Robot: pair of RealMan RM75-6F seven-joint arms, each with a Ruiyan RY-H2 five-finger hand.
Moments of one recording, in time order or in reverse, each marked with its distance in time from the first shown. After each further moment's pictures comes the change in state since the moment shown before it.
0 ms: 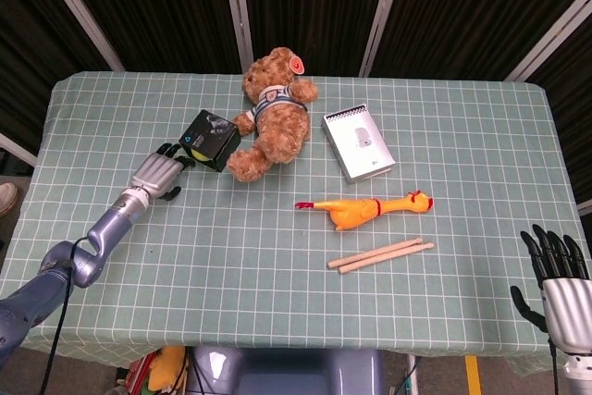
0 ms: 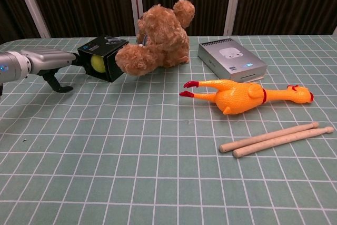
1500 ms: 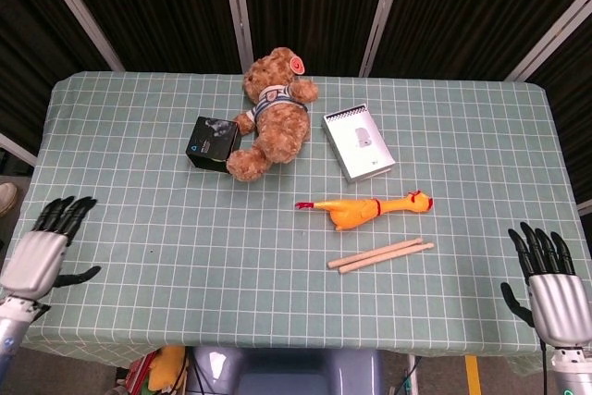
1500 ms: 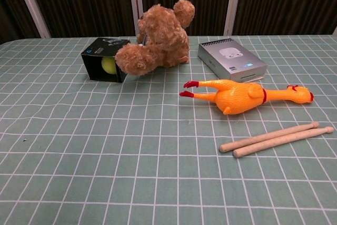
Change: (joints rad) left arm 0.649 0.575 0.154 -0.990 0.002 0.885 0.267; right arm 0.023 -0.044 0.016 0.009 0.003 -0.032 -0.065
